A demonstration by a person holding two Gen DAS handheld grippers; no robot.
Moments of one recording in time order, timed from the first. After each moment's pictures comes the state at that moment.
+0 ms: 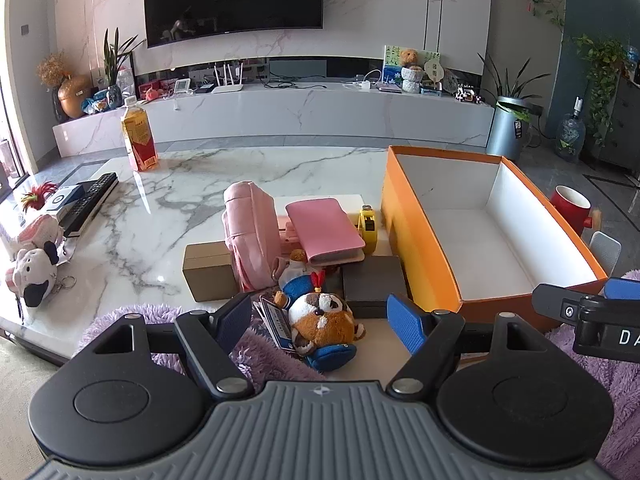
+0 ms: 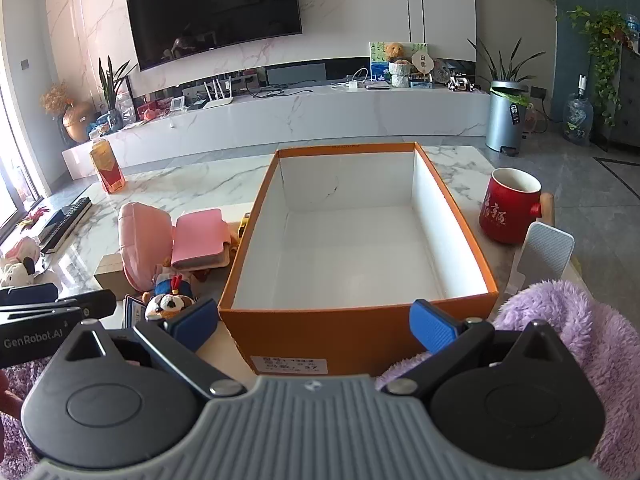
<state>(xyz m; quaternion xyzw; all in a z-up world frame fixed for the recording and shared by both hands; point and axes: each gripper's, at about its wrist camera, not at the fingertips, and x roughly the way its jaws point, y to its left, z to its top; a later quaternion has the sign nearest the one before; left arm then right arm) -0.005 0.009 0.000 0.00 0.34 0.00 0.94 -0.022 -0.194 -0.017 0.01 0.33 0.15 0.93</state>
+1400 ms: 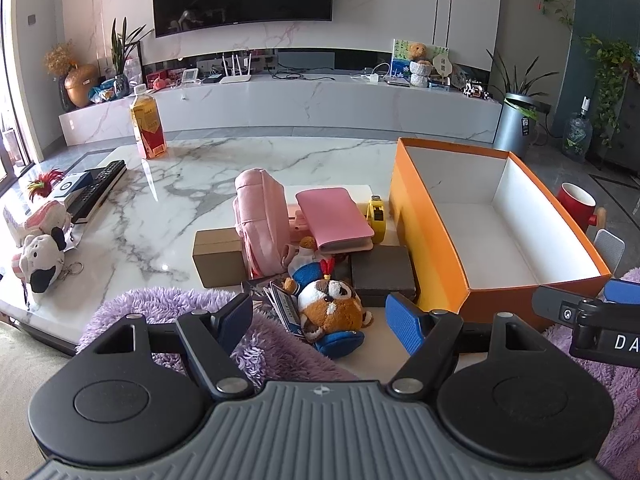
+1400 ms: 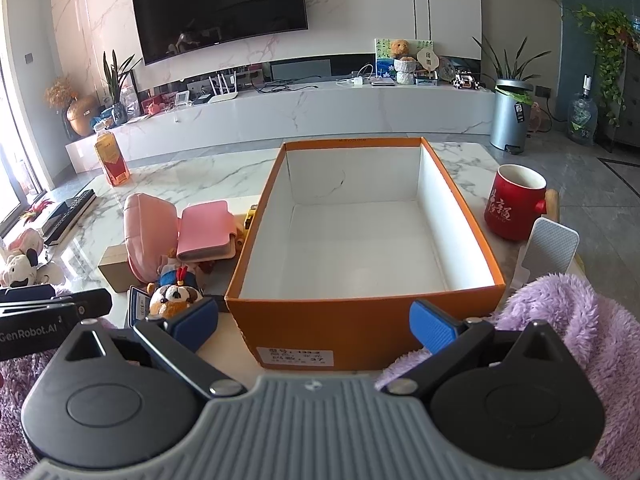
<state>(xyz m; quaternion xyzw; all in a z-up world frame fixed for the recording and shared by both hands) -0.011 0.015 -0.002 -0.01 0.35 0.01 0.94 -0.027 -0.190 -0.020 0.00 0.33 0.17 0.93</state>
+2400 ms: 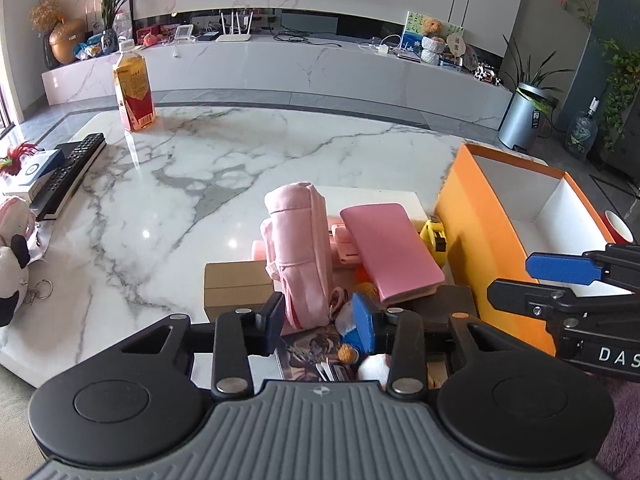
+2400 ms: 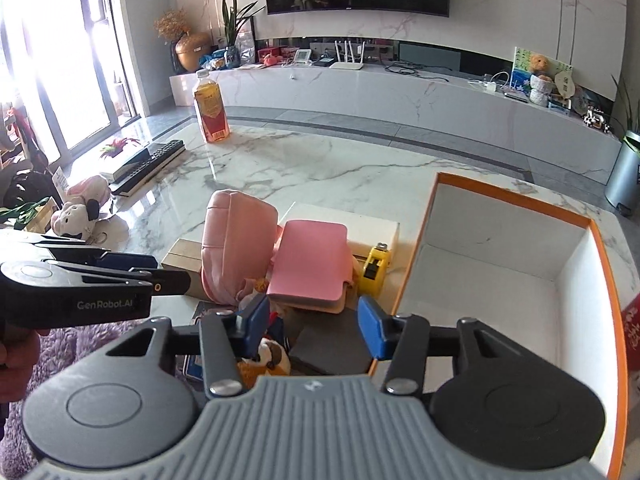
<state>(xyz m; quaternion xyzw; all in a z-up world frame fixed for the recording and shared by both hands) 0.103 0.091 -0.027 -0.06 0.41 -0.01 0.91 0.078 -0.063 -0.018 -0.10 0.35 0.35 0.86</state>
